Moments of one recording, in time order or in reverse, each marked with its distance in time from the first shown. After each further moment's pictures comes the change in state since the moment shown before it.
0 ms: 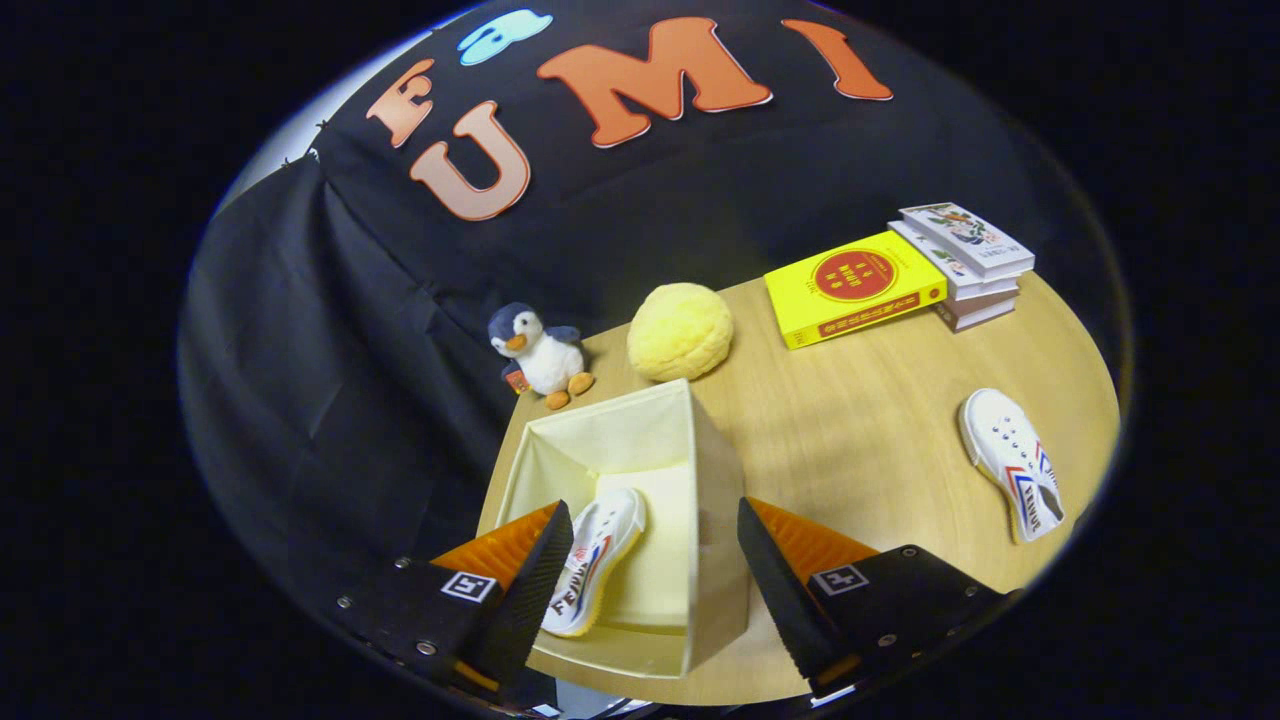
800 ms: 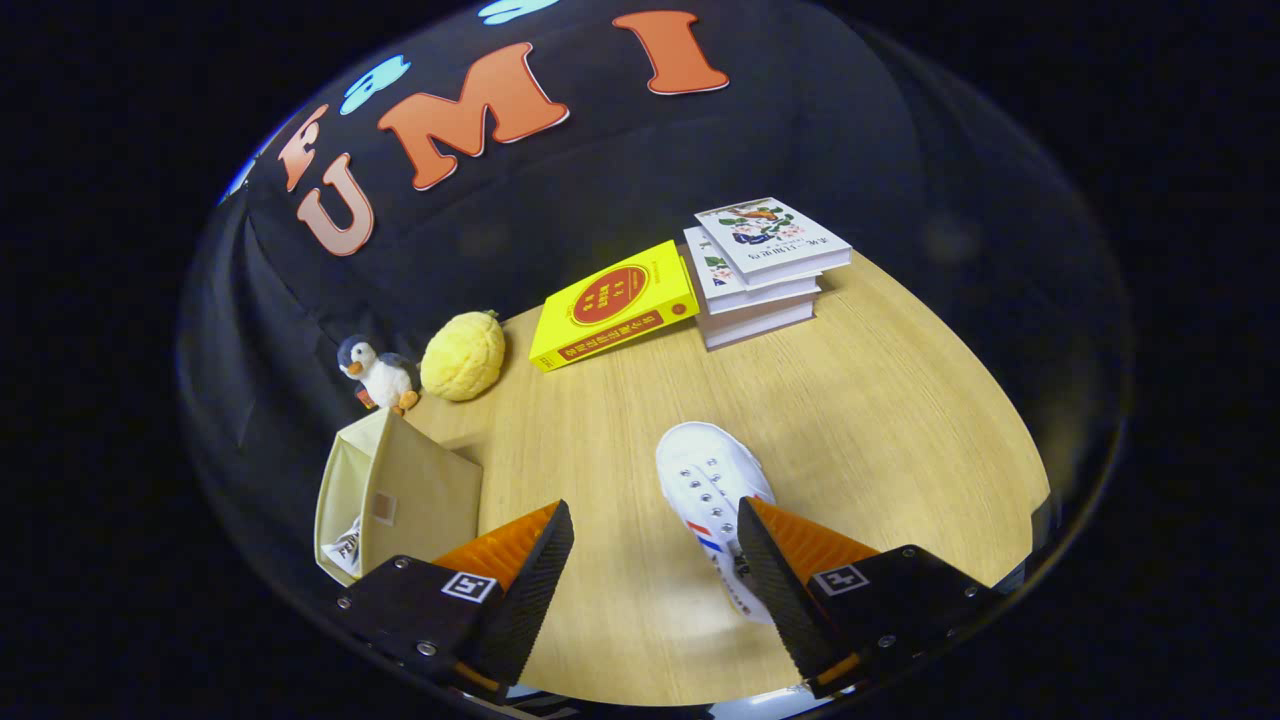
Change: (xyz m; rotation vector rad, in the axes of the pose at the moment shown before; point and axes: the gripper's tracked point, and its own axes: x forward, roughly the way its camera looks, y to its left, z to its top) arm -0.056 -0.282 0.016 0.006 0.043 -0.223
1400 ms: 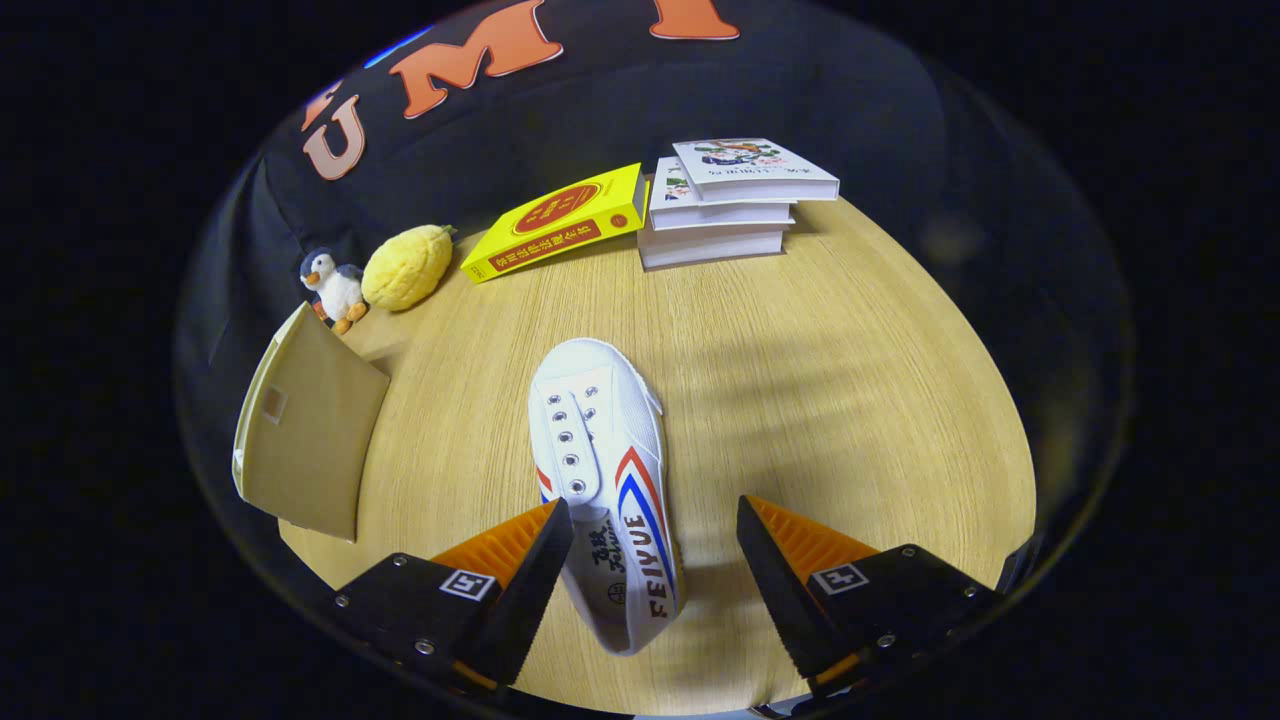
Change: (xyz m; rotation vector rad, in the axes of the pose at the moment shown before) arm 0.054 -0.081 -0.057 -0.141 0.139 -0.019
